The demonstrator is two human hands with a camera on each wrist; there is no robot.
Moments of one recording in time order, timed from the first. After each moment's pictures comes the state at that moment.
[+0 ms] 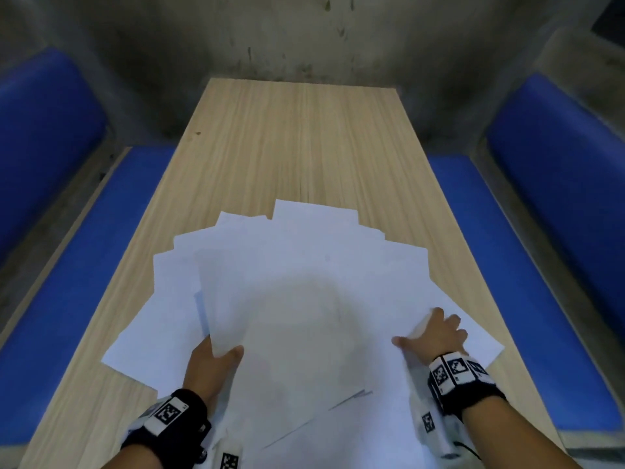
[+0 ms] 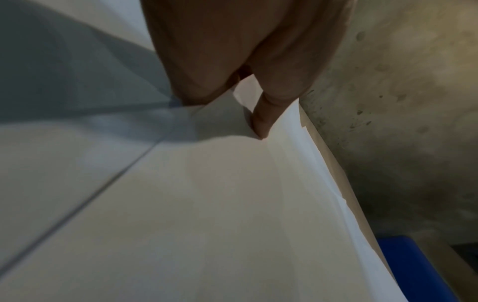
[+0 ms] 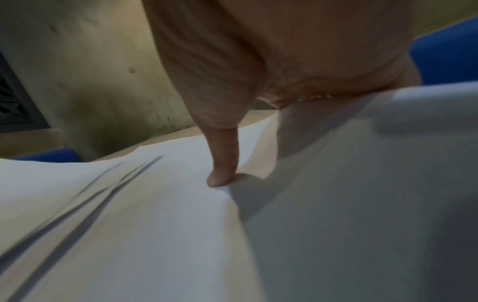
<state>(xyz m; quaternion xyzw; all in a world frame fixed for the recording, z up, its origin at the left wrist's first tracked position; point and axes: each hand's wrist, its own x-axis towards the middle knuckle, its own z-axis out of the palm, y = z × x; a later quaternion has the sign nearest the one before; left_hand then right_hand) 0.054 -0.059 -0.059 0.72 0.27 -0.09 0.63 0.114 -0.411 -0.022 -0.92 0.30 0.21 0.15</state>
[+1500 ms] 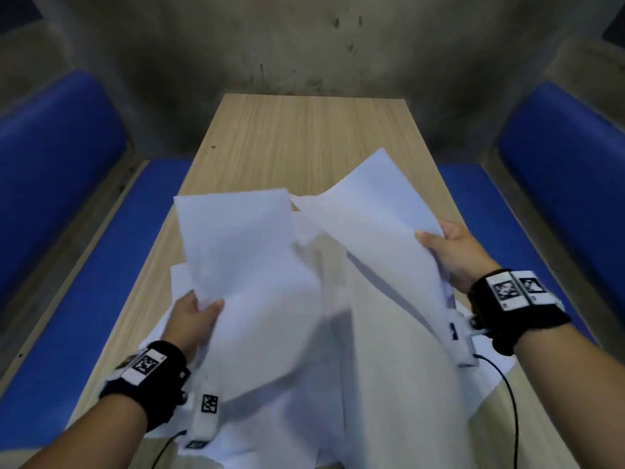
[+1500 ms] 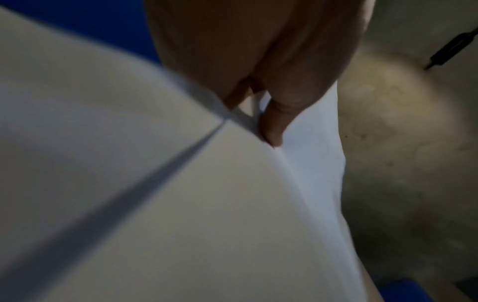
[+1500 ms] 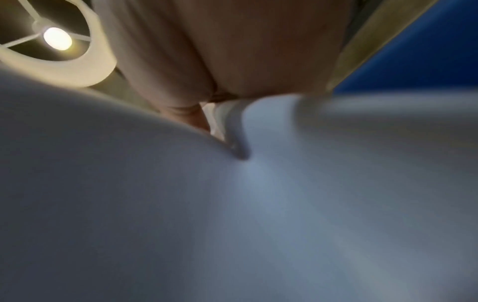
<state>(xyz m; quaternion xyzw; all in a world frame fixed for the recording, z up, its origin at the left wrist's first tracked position) 0.107 -0.031 0.026 0.75 0.21 0.02 0.62 0.195 -0.398 0.103 -0.74 0.07 0.07 0.67</state>
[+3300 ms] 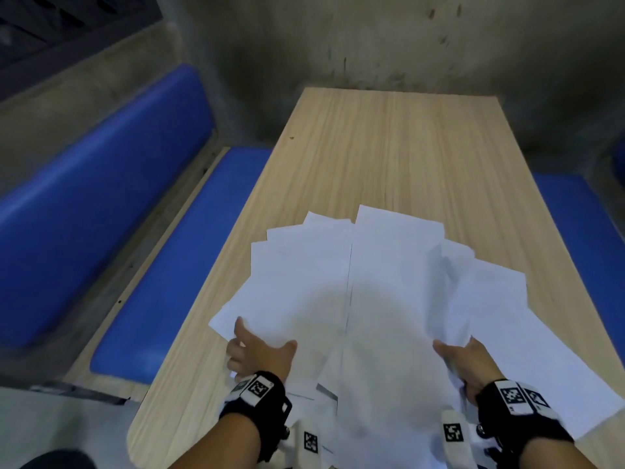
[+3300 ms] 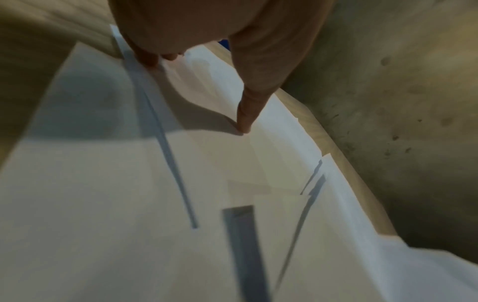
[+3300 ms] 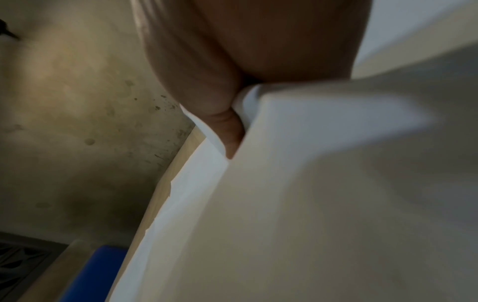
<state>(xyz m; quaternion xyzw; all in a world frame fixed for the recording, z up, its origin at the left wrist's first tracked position) 0.045 -0.048 -0.027 0.76 0.52 -0.02 0.39 0.120 -0.346 -0.055 -0.75 0.28 0.19 0.57</state>
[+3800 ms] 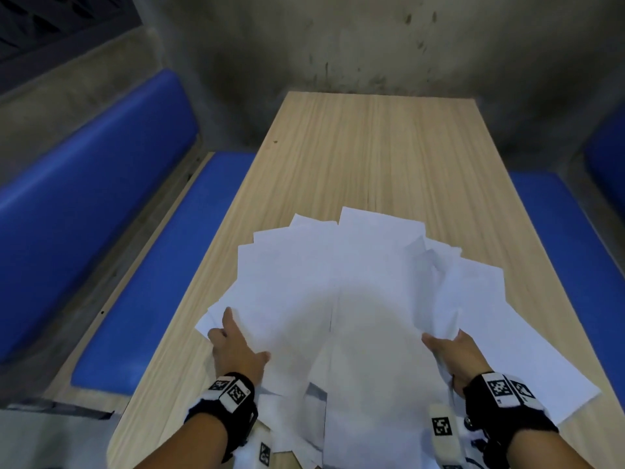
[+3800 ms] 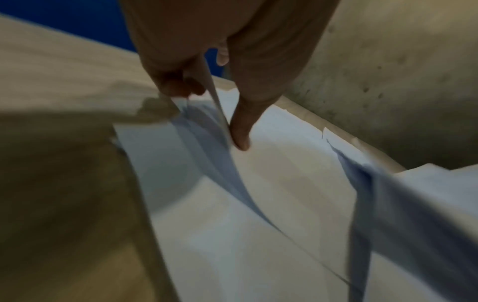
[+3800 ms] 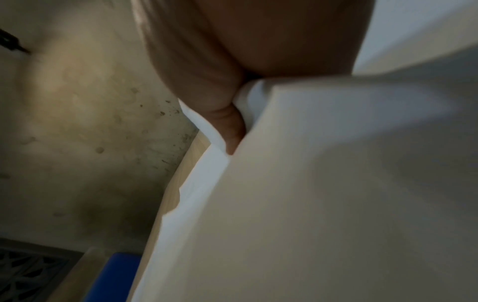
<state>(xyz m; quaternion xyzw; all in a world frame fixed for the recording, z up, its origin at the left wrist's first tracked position) 0.046 -0.023 -0.031 0.85 0.39 -0.05 0.34 0.122 -0.354 -0.048 -0.73 0.28 0.17 0.60</state>
